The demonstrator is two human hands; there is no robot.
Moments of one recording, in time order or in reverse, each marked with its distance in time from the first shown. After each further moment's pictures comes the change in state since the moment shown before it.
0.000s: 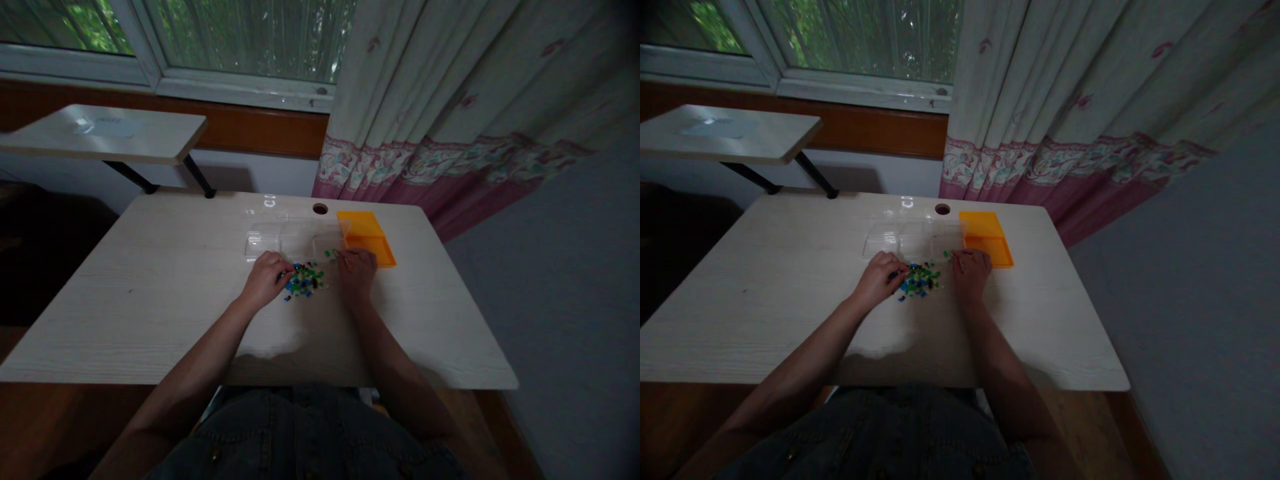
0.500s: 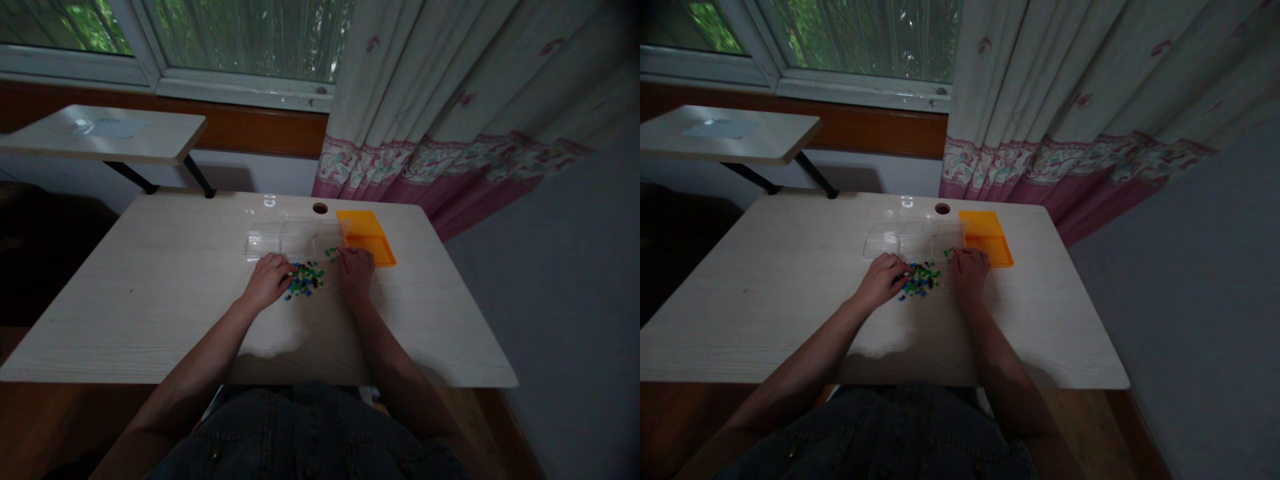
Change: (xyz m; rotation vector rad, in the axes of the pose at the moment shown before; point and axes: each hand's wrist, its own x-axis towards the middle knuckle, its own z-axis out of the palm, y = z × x) left_hand -0.004 0.001 0.003 0.111 -0.108 -0.003; right_hand -0.002 0.003 0.005 -0.017 -0.040 0.001
